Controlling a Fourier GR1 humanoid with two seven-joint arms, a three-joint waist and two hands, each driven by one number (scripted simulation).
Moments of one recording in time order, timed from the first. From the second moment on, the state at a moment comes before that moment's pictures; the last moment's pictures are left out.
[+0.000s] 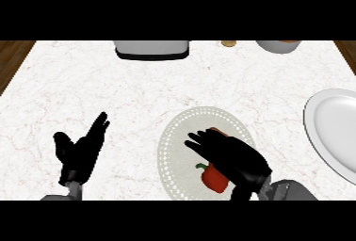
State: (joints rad) left arm 0.01 0.17 -0.12 -1.46 0.17 0.10 0.19; right arm -0.26 -0.33 0.61 -1.73 0.74 0.44 0.13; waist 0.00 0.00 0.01
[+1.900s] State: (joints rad) left arm 0.09 0.15 -0.05 -1.51 0.14 0.09 0.20; right arm 0.63 -0.45 0.50 -2.29 0.93 -0.26 -0.01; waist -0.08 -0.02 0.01
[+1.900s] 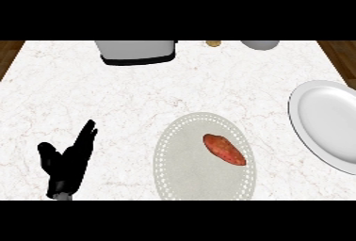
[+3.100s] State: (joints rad) left arm 0.01 0.12 -0.09 -1.47 0.11 0.06 0.20; right arm 0.31 -0.51 -0.25 -1.76 0.04 -0.38 -0.31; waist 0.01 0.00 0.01
